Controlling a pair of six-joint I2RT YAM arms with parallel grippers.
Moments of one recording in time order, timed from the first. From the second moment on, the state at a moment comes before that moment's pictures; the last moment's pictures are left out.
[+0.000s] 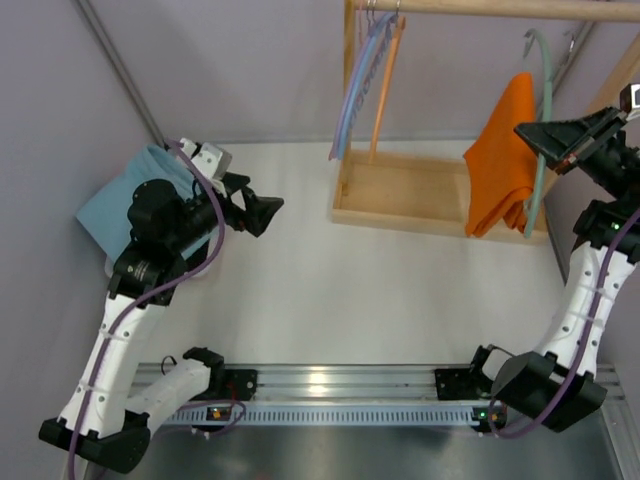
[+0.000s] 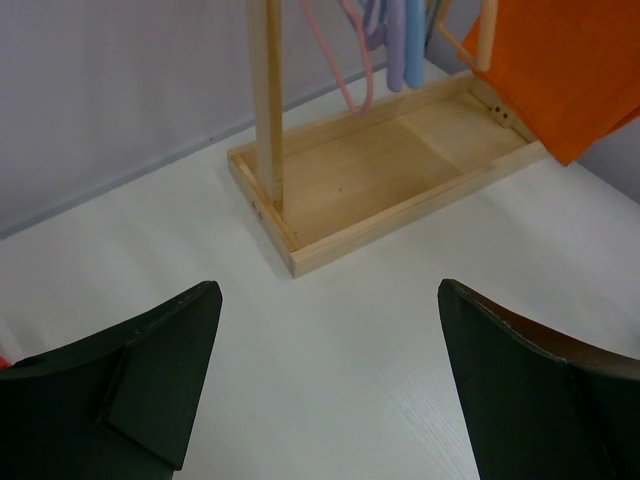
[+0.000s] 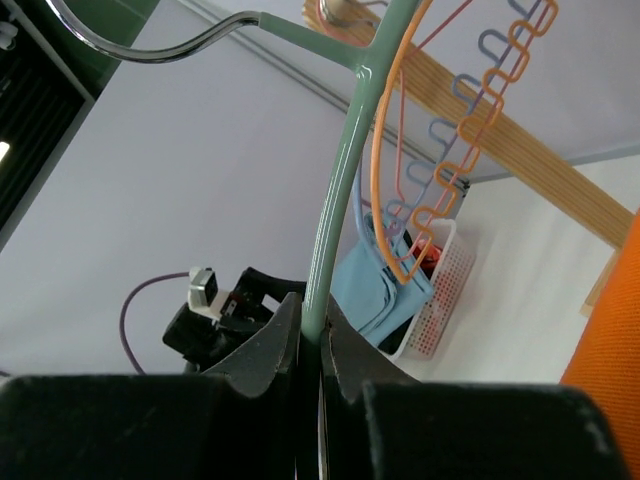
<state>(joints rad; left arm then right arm) -0.30 0.91 1.23 -0.41 0.39 -0.06 -0.54 1.17 1.35 0.48 -1.22 1.63</state>
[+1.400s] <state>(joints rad) -1.44 1.54 1.15 0.70 -0.29 0.34 -0.54 0.71 1.22 -0.38 -0.92 1.44</state>
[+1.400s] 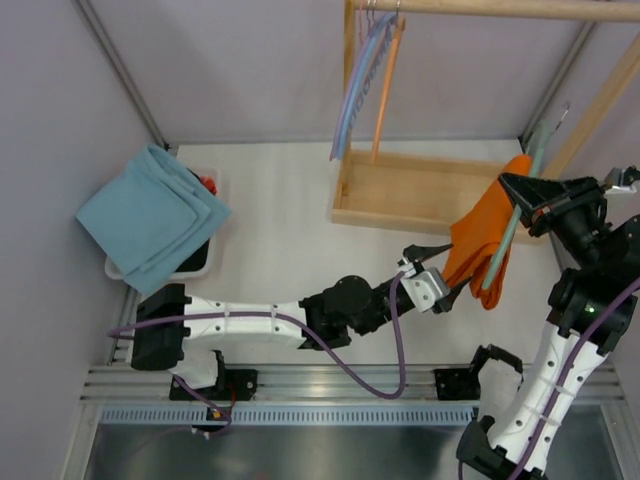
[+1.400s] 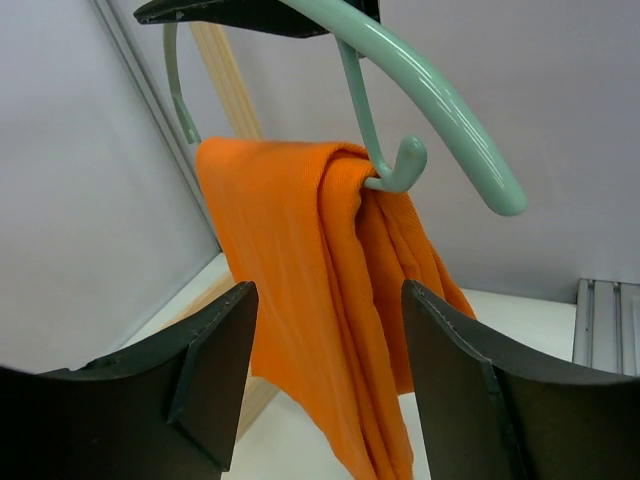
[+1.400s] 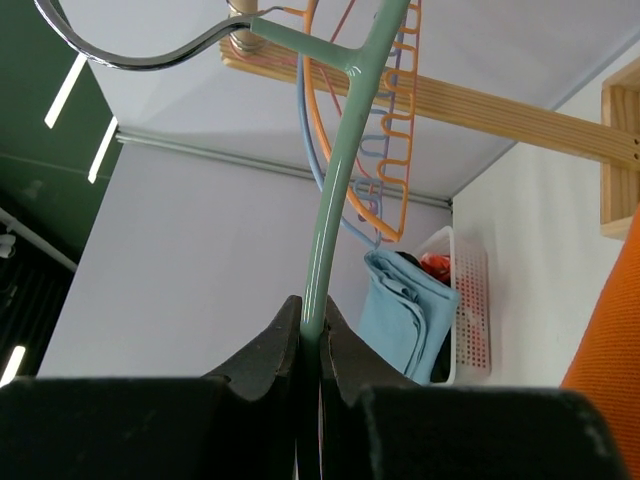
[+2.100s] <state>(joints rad) -1.44 1.69 1.22 0.86 -0.28 0.42 -0.54 0.69 1.26 -0.40 -0.91 1.47</state>
